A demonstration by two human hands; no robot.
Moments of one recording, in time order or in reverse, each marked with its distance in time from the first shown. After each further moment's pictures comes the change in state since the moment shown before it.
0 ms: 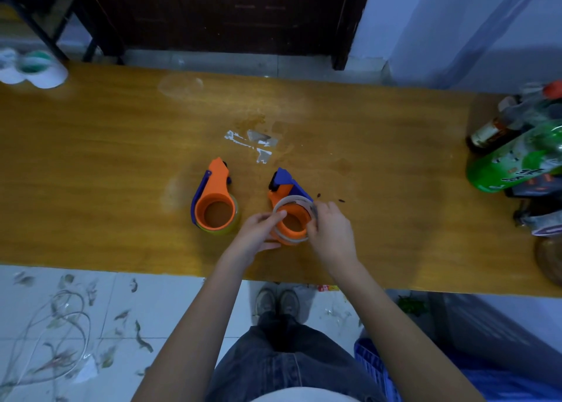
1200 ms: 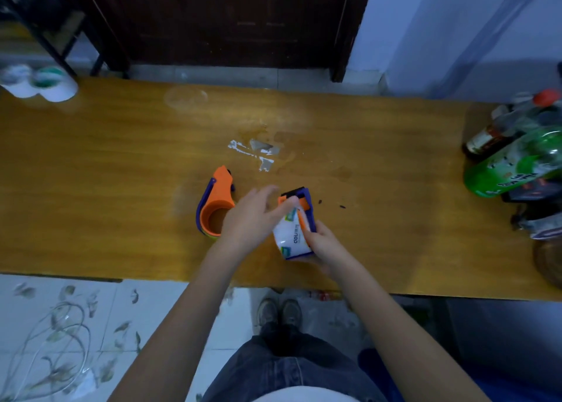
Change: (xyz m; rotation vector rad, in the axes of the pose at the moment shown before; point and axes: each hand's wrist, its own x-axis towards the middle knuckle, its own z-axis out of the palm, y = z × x) left_hand -0.068 0.058 -0.007 0.975 0.188 0.549; right_hand -0.002 -0.005 0.013 1.178 -0.467 0.479
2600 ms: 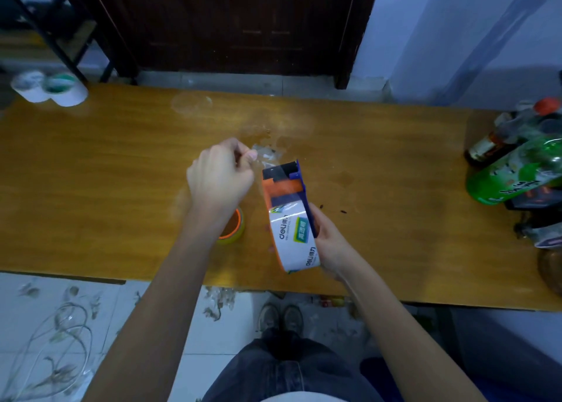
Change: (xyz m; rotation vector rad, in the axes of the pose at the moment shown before) left_hand -0.003 0.032 -0.068 0.091 0.588 -0.032; right_hand -0.042 -0.030 0.007 -0.065 -0.295 -0.378
